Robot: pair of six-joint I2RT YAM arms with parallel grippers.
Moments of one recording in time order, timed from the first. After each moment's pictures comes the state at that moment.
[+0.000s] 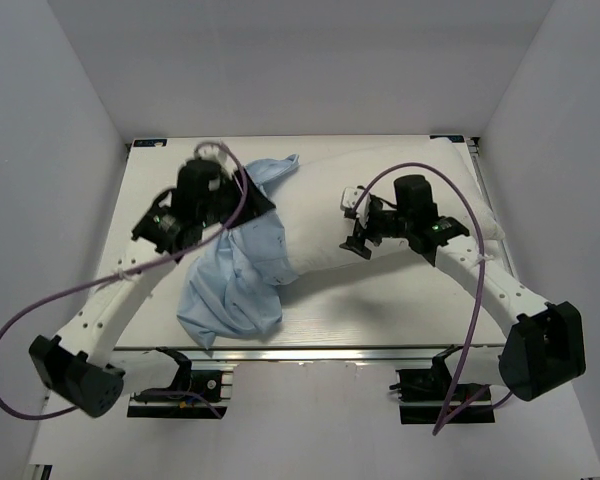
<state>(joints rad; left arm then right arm) -0.47 1.24 1.36 -0.62 0.09 -0.74 0.44 1.29 1.00 -0.29 -0.68 -0.76</state>
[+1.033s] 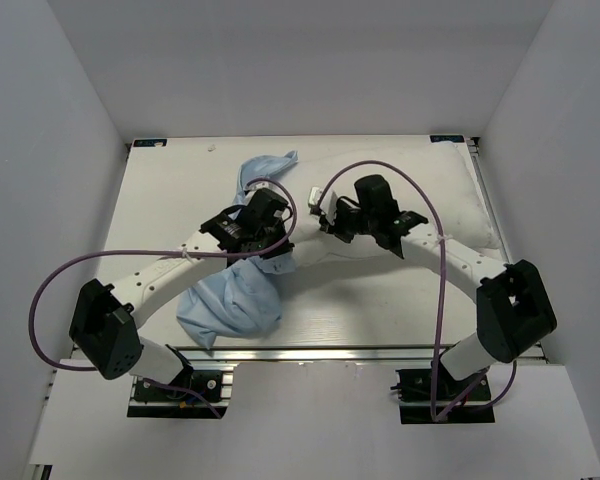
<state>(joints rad) -0.74 1.44 1.18 -0.60 -0.16 -0.90 0.60 1.51 1.04 -0.13 -0.46 -0.69</state>
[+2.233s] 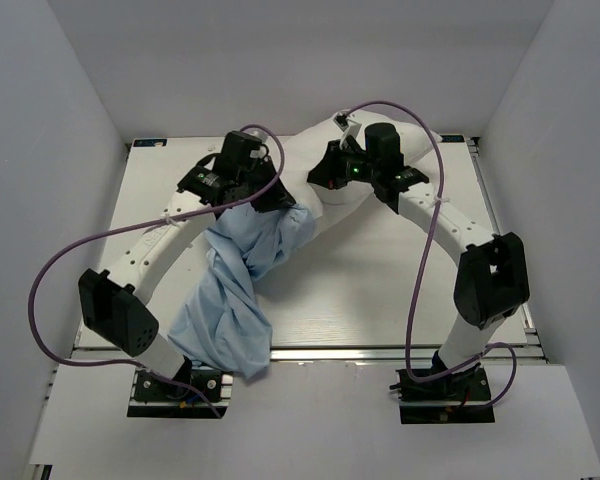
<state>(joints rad) -0.56 1.57 1.58 -0.72 0.15 -0.79 0.47 1.74 1.47 -0.07 -0.60 0.34</state>
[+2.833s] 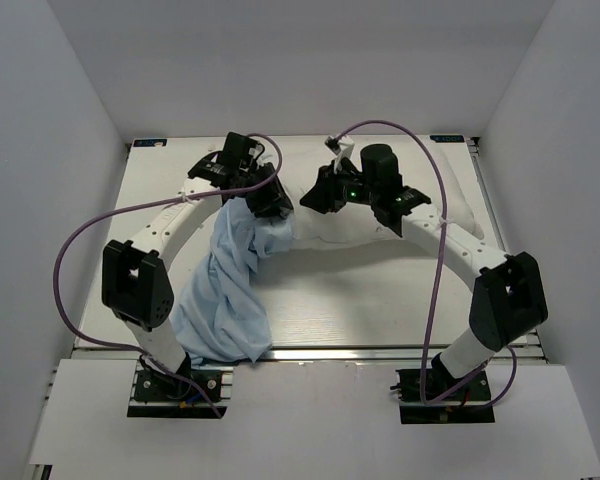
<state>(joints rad) -0.42 1.73 1.57 -0.71 0.32 -0.77 0.55 1.58 1.25 -0.02 -0.53 0.24</state>
